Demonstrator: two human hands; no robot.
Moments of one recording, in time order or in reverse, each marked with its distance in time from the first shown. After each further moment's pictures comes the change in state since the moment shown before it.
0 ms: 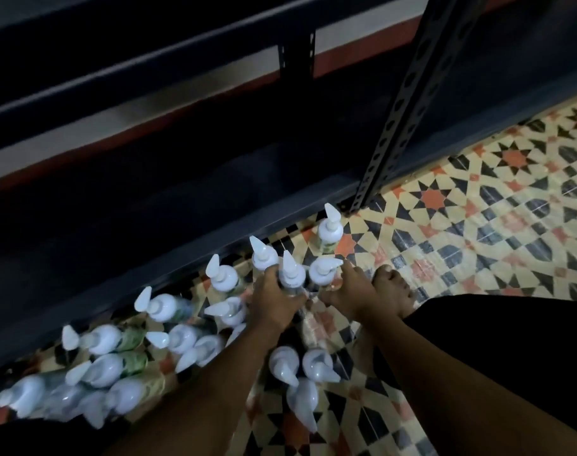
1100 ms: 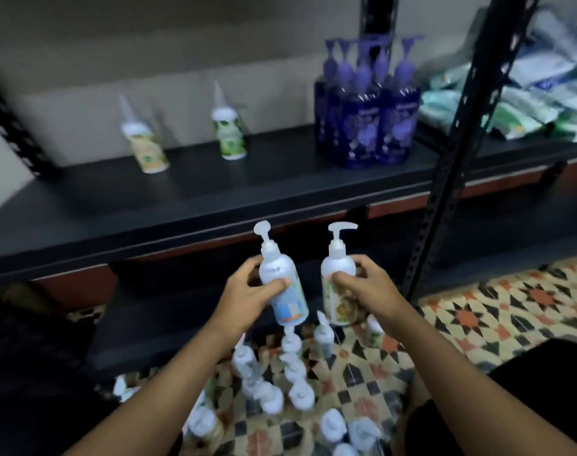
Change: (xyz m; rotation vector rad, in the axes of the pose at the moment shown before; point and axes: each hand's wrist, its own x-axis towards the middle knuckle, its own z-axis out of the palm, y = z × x) left_hand -0.188 0.098 -0.243 -0.542 0.230 0.411; right_hand -0.182 -0.188 -0.112 0.676 0.046 -0.491
